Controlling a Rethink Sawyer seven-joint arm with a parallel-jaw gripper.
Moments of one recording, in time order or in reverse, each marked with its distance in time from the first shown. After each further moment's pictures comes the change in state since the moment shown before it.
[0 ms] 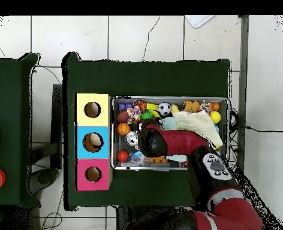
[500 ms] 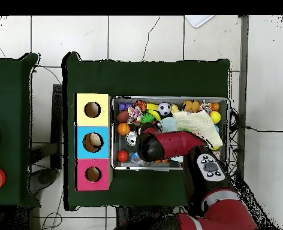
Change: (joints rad) arm 0.042 -0.006 -0.044 -0.004 -0.093 0.015 0.000
